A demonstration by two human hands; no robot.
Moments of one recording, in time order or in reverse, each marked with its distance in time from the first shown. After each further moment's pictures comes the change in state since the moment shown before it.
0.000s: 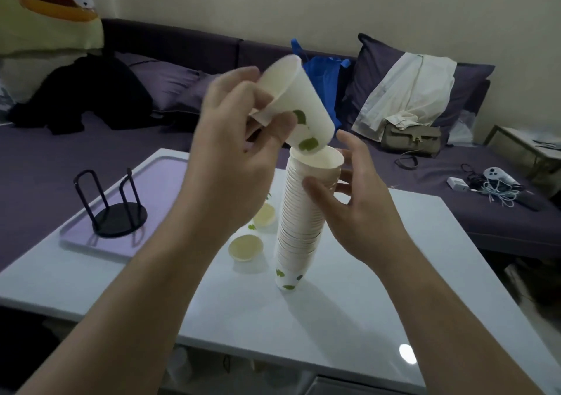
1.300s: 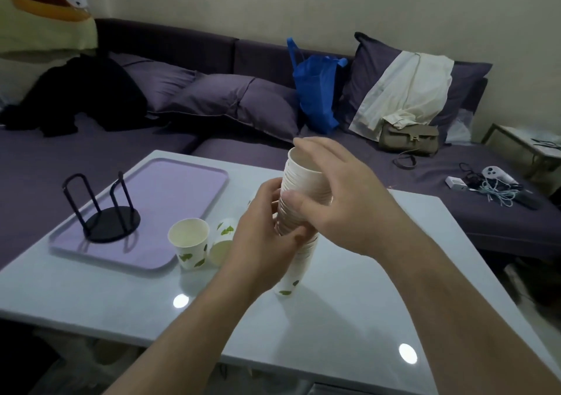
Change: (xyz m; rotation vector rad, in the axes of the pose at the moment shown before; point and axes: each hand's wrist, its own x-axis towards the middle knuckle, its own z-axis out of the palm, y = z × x) left_hand -0.073 -0.047 0.061 -0.241 -0.300 -0.535; right_hand 0.023 -0.010 -0.009 -0.430 -0.168 -0.185
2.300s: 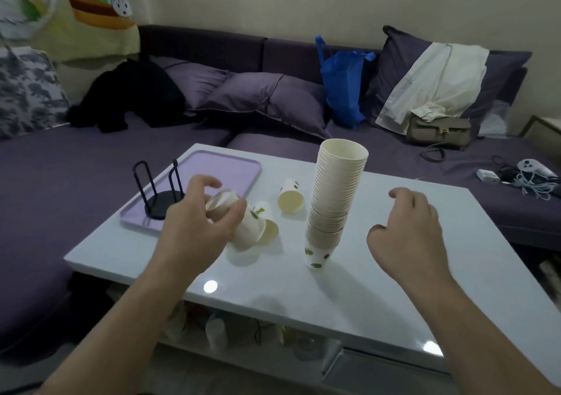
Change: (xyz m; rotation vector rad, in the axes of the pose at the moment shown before) left_hand -0.058 -0.003 -0.130 0.416 0.253 -0.134; right_hand -0.080 0.007 0.030 -0.207 0.102 0.595
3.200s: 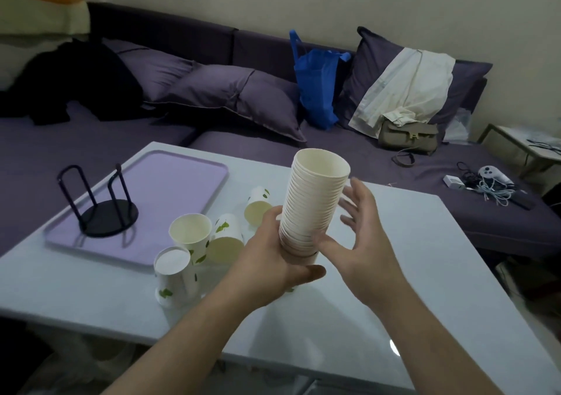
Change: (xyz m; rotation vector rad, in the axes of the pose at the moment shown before) left_hand 0.020 0.027 0.136 -0.236 -0.519 -0.001; right_hand 0.022 -0.001 0.028 0.657 -0.188 -0.160
